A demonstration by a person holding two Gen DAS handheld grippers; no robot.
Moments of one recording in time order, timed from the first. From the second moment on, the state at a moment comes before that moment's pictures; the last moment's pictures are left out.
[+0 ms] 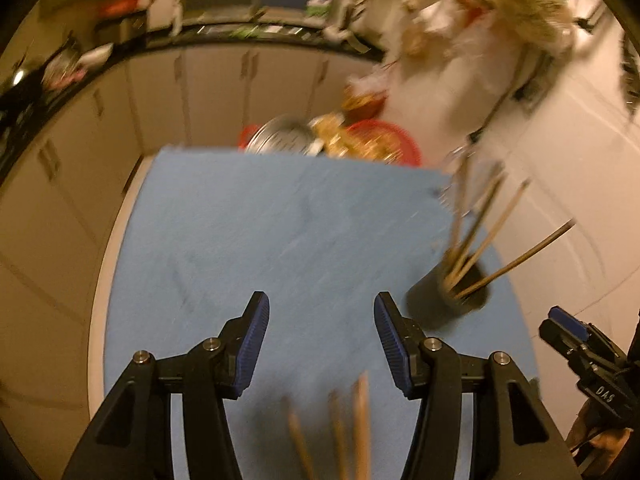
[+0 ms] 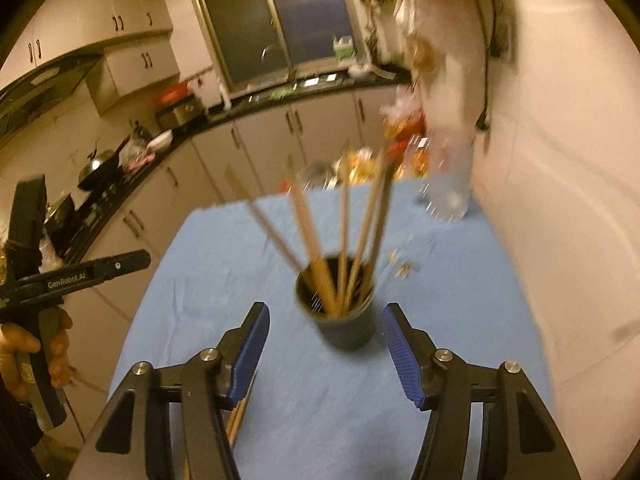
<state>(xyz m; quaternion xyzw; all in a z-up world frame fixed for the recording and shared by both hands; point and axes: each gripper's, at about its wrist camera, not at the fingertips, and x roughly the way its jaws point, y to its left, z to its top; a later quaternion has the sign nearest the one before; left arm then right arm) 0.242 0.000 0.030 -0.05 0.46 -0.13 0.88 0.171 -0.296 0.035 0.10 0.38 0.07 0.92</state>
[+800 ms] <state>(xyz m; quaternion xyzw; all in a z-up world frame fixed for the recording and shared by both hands) 0.197 0.003 -0.107 -0.02 0.59 -0.10 0.80 0.192 -0.202 -0.104 0.06 0.55 0.15 0.82</state>
